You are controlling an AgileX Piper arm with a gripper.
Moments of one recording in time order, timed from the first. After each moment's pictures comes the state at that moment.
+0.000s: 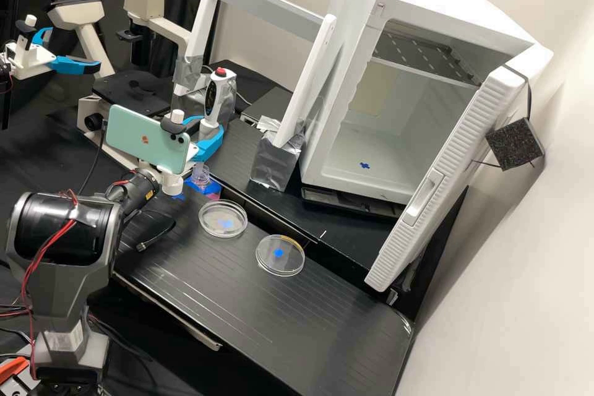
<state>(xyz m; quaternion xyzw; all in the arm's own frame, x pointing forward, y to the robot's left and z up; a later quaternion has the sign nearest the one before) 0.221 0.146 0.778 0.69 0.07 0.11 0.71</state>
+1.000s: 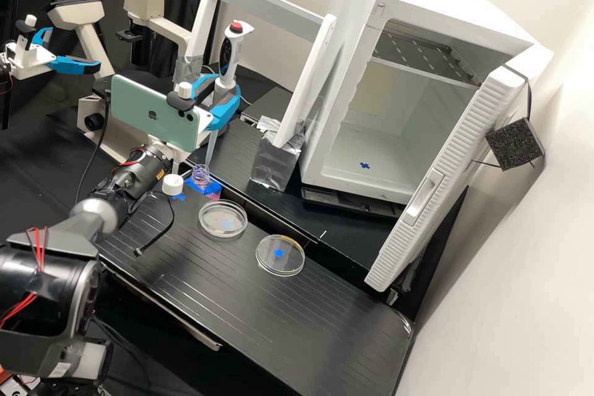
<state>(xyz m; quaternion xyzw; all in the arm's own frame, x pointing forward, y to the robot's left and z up) 0.207 0.176 0.850 0.70 0.06 0.20 0.68</state>
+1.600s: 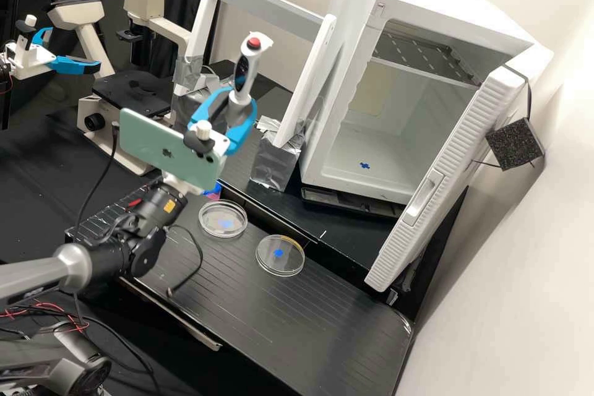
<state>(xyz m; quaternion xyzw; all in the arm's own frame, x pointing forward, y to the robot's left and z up) 0.159 0.106 0.906 0.73 0.07 0.26 0.63</state>
